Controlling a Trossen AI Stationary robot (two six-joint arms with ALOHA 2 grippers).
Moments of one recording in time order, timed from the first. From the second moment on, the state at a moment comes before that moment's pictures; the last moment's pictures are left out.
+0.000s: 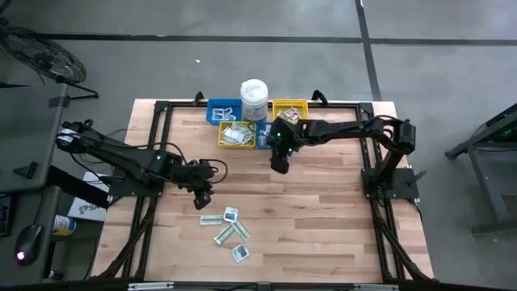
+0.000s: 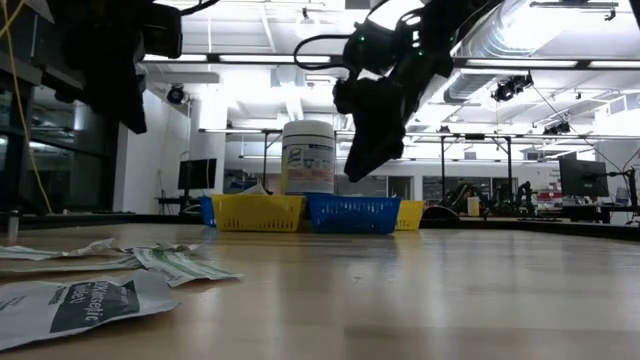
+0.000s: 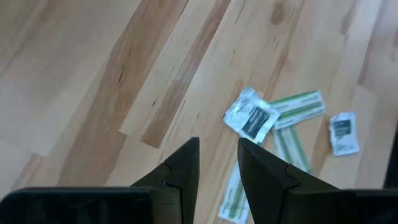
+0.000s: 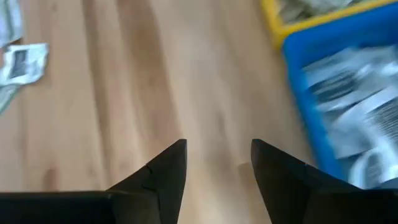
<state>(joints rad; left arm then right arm) -0.27 1.08 0.76 -0.66 -0.10 -0.74 -0.27 1.76 1.20 -0.42 -0.18 0.09</state>
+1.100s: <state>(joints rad) -0.13 1.52 0.75 -0.38 0.25 -1.01 0.13 1.75 1.20 -0.69 -0.17 0.43</state>
